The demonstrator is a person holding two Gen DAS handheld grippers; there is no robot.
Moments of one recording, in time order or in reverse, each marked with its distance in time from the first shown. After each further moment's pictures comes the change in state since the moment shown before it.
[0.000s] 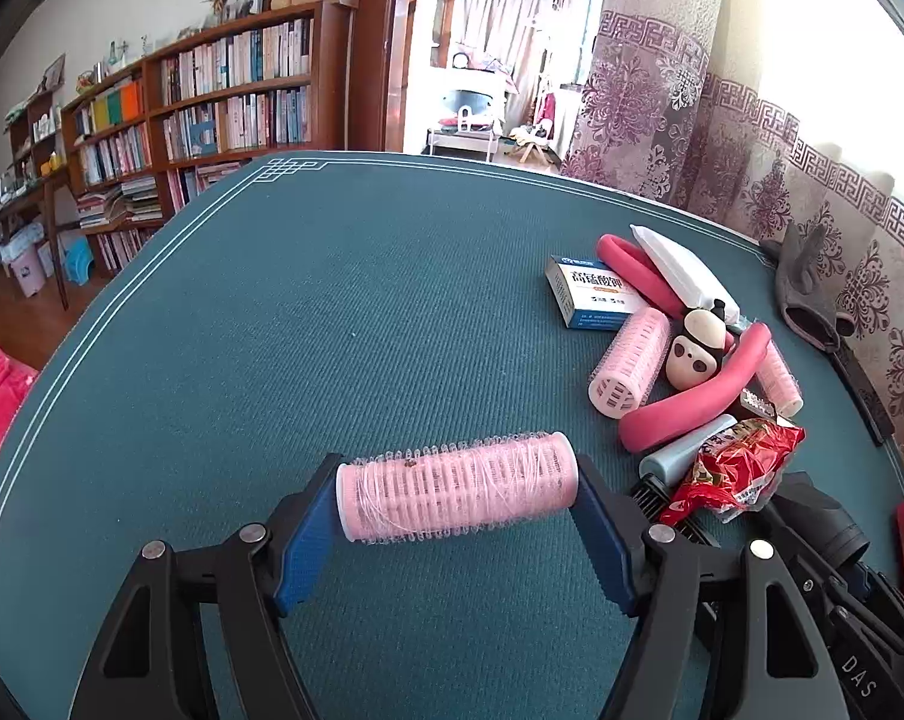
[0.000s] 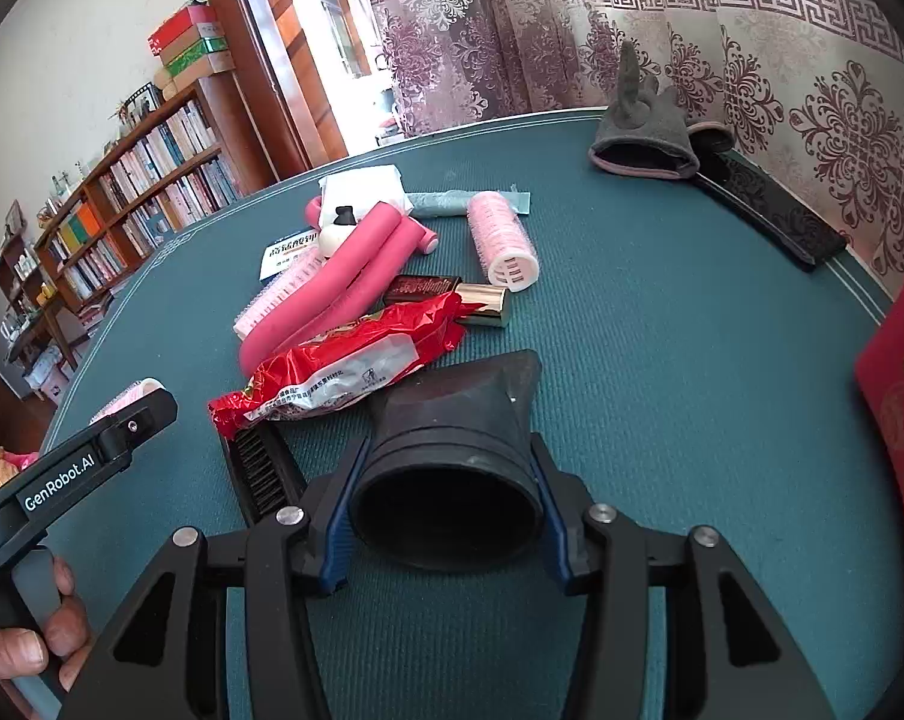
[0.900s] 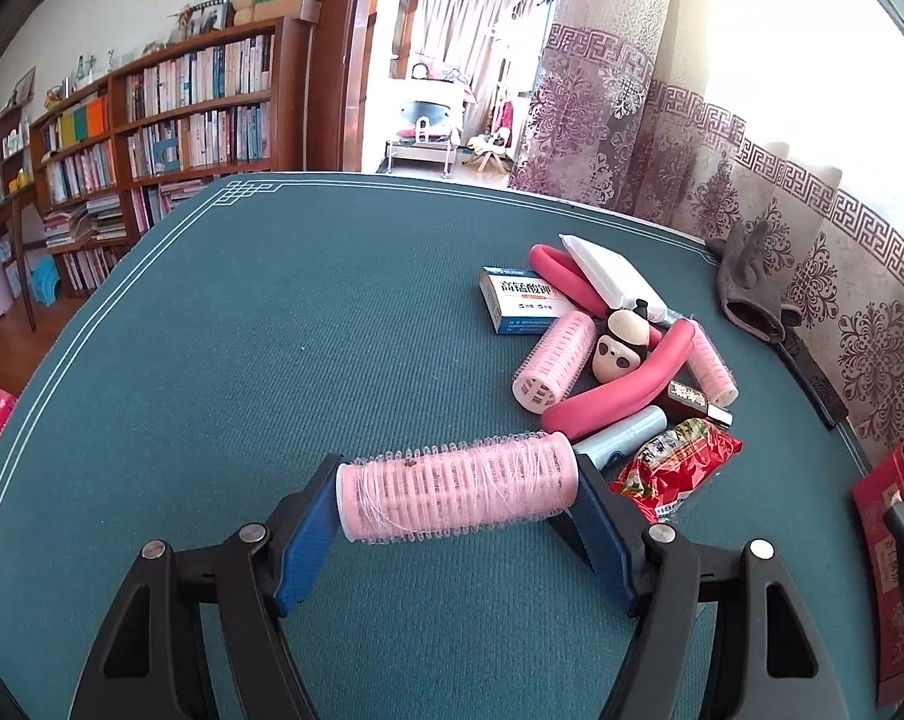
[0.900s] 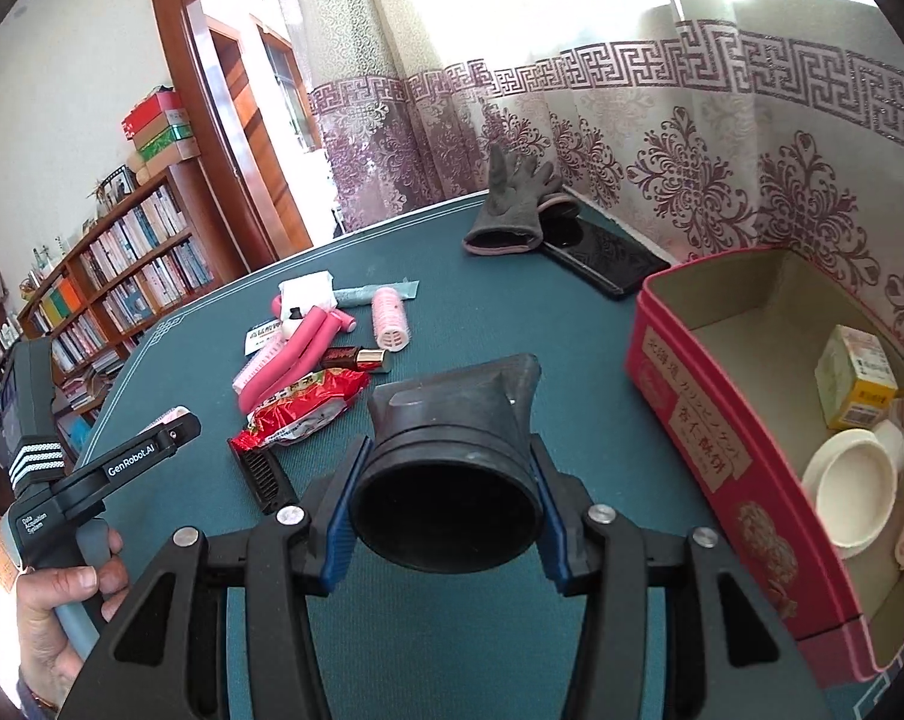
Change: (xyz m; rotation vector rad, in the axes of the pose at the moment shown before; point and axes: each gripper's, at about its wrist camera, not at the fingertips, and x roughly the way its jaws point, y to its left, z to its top) left arm -0.021 -0.018 0.000 0.041 -0.026 -0.092; right arm -0.129 -0.050 -0.022 0.096 -0.184 -0.105
